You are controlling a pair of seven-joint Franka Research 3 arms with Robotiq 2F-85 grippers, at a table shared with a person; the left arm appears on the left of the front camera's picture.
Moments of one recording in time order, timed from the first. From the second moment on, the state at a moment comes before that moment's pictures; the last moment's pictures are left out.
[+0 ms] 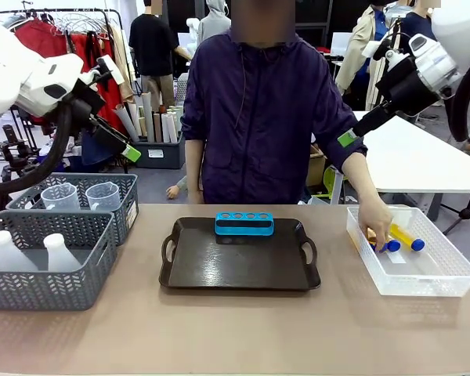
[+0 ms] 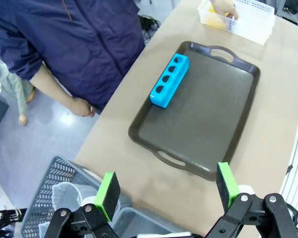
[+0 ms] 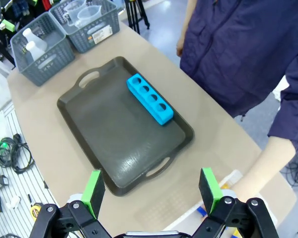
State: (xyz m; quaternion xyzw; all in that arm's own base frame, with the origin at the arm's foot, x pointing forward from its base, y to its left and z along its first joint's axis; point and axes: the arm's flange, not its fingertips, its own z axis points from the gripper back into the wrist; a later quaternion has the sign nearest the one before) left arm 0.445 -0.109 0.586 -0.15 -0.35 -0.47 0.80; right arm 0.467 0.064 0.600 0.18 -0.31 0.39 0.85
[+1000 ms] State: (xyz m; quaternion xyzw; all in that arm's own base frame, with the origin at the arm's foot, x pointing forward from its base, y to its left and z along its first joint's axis) left arm 0.552 -0.002 0.550 -0.03 -0.15 -0.23 0.96; right arm 0.467 0.064 0.601 0.18 -0.31 0.39 0.85
